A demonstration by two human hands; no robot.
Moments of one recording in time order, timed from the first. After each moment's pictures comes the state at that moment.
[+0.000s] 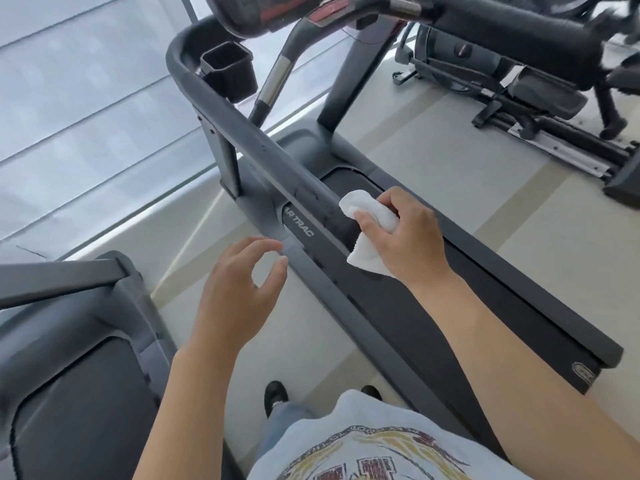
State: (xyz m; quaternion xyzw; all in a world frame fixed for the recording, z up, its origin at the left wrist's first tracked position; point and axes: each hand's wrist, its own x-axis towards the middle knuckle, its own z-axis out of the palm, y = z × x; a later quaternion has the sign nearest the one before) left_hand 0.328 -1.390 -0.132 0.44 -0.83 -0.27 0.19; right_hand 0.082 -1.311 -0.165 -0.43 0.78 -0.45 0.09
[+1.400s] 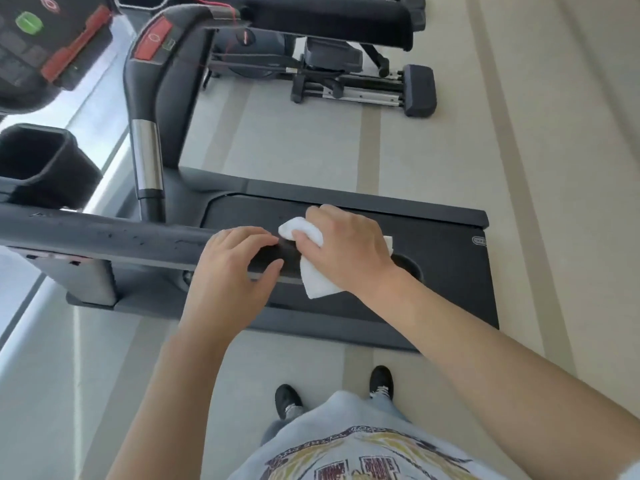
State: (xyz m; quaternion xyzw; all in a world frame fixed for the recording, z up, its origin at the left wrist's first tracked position) left_hand 0.233 -1.676 -0.182 0.00 -0.95 -0.28 0.15; right_hand 0.131 -1.494 -0.174 -0.27 0.94 -0.20 -0.05
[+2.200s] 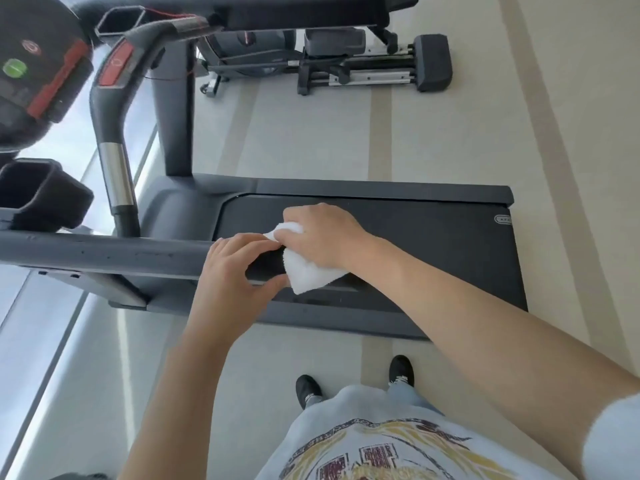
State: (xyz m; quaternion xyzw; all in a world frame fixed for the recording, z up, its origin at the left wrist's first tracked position) left_hand 0.216 -1.592 -0.174 0.04 -0.95 -0.29 0.10; right_hand 0.085 -1.435 -0.166 -0.29 0.89 -0.29 0.23
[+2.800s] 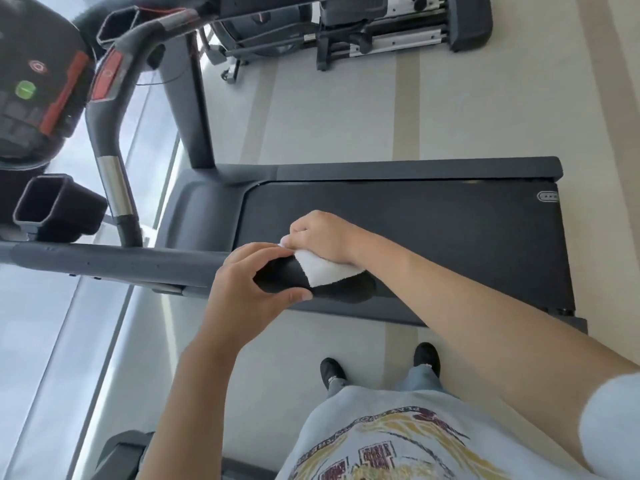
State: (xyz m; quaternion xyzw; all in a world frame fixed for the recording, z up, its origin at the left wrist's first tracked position) left_hand 0.192 -1.540 -0.166 0.09 -0.95 -0.31 0.01; right_hand 0.046 -1.395 -0.196 -0.23 0.75 -0.45 0.41
